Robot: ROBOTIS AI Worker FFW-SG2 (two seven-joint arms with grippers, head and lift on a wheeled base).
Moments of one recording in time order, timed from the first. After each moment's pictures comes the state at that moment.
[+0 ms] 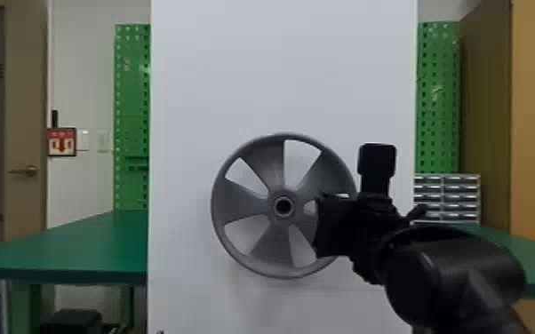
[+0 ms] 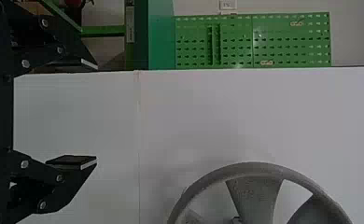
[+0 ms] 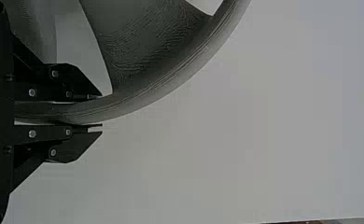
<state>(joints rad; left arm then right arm) -0.07 0.08 -0.01 -2.25 0.07 0.69 0.08 -0.99 0.00 0.28 -1.46 -0.40 0.70 -0.57</state>
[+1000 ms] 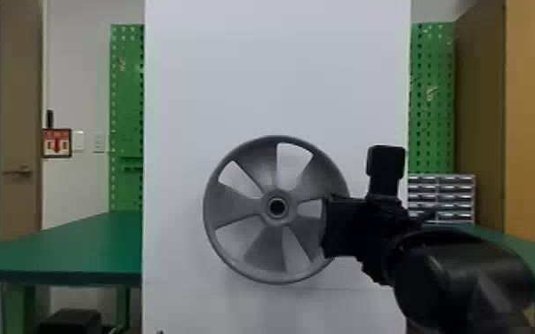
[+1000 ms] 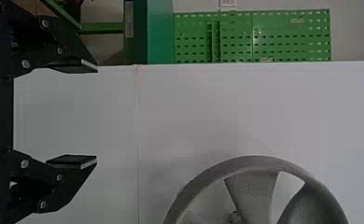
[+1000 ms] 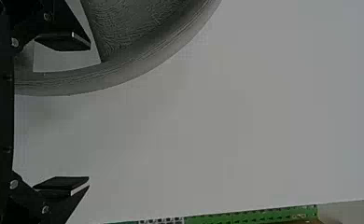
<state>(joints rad) -0.07 0.08 -0.01 -2.25 0.07 0.69 0.08 -0.98 0.00 0.27 -1.45 -0.38 0.67 -0.48</state>
